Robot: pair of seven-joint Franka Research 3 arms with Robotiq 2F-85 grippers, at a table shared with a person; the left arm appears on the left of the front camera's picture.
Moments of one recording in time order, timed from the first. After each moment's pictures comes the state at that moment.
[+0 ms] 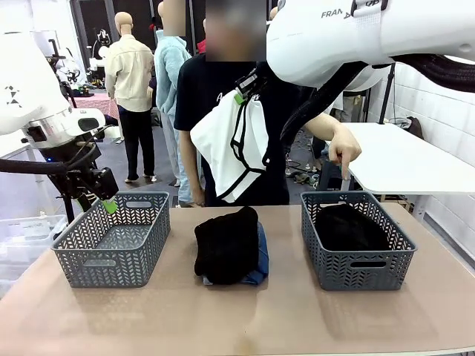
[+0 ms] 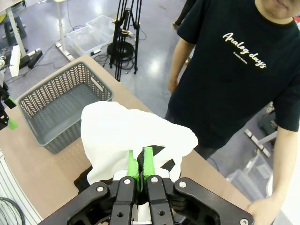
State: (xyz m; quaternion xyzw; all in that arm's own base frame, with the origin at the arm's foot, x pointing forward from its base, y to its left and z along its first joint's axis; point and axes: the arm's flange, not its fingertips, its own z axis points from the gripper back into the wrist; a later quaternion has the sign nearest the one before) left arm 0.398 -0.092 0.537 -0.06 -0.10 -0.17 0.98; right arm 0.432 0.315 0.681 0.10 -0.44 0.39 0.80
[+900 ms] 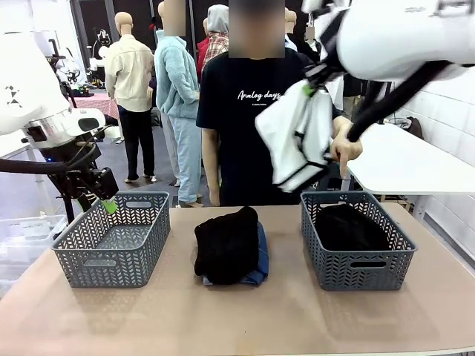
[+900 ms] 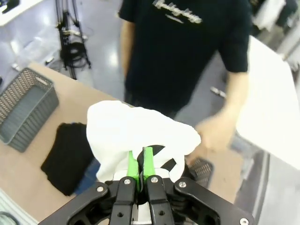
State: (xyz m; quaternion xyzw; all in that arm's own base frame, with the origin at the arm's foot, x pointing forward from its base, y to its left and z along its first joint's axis) left arm 0.399 -0.092 0.537 -0.06 -0.10 -0.16 0.98; right arm 0.403 0.167 0.693 0.04 -0.45 0.23 0.86
